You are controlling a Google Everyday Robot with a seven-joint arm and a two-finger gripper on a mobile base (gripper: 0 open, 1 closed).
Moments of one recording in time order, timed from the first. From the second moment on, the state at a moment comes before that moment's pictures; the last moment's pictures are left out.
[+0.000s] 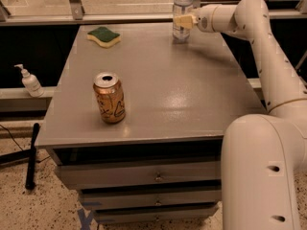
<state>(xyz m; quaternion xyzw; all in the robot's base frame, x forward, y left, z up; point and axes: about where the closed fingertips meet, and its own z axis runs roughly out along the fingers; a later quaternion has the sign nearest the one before) 0.896 -0.133 0.912 -0.30 0.73 0.21 0.58</state>
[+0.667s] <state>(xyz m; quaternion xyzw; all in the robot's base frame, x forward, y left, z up) 0.852 -0.131 0.944 -0.30 0.71 0.26 0.58</state>
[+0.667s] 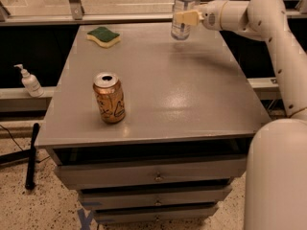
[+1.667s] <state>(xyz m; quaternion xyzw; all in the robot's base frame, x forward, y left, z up) 0.728 -0.147 1.003 -0.27 0.71 0.27 0.59</state>
